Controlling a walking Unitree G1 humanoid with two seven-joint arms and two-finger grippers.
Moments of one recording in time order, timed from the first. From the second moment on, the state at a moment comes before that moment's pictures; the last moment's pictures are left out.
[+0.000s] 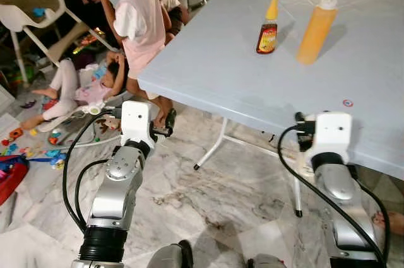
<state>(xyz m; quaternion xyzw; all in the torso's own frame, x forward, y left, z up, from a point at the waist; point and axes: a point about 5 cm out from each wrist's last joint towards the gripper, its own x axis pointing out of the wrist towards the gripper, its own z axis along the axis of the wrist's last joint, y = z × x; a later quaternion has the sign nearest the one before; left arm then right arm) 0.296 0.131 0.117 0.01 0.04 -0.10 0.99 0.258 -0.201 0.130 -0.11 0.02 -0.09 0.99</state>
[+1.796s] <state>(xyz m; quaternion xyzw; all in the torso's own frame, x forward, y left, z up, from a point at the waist) 0.288 0.140 0.121 -0.04 0.00 -0.07 1.00 0.240 -0.202 0.143 -0.15 -0.03 -0.12 0.98</state>
